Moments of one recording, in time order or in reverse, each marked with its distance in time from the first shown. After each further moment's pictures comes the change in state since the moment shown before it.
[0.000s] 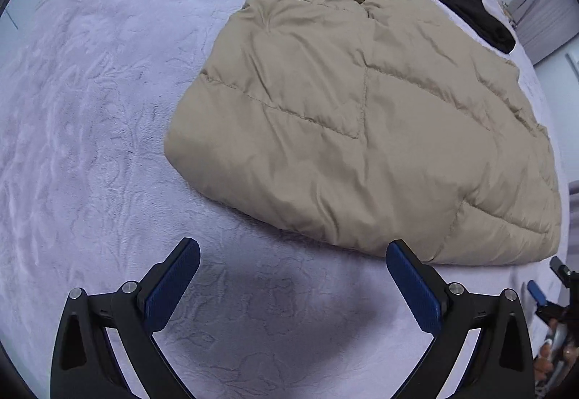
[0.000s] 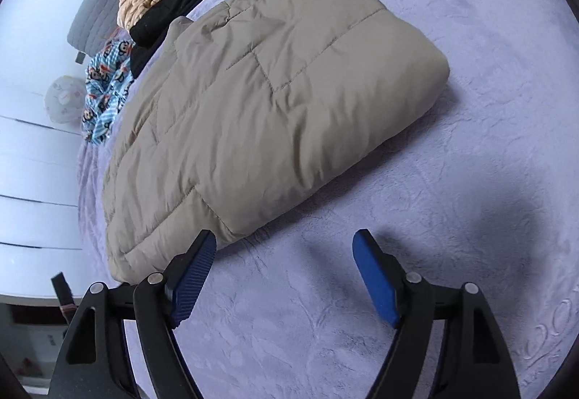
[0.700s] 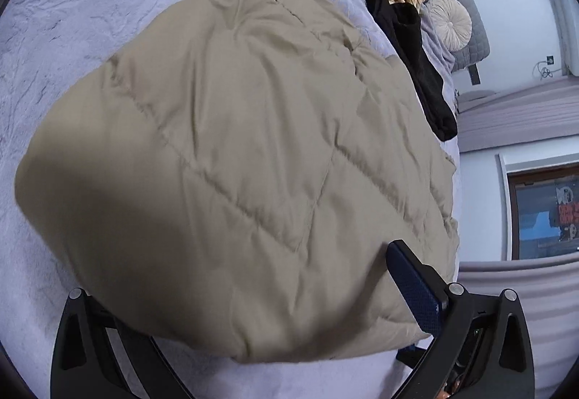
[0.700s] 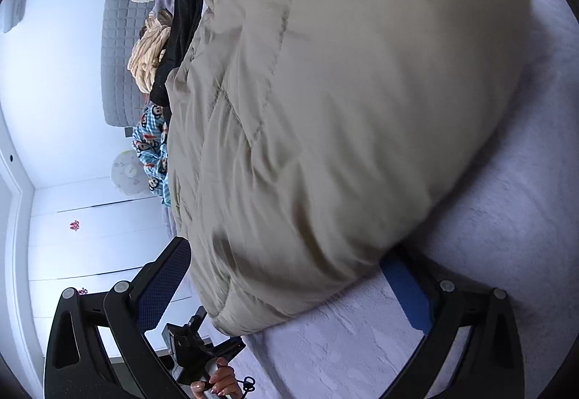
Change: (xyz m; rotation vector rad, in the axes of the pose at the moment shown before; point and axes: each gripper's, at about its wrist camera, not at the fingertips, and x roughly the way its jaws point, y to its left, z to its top) left arm 0.054 0.017 0.035 -0.310 -0.048 -0.460; right arm 0.064 -0.031 0.024 0.334 0.015 0.392
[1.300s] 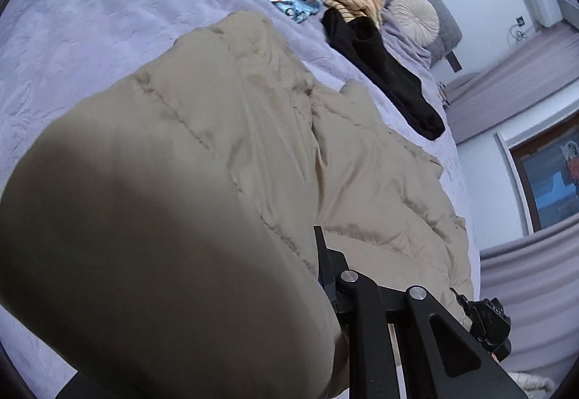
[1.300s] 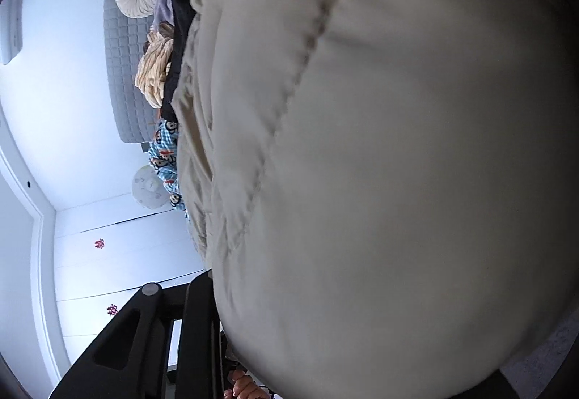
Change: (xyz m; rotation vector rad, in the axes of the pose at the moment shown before) left arm -0.028 -0.042 0.019 0.229 -0.124 0.034; right arm 0.030 0.011 0.016 0.073 -0.002 0.094
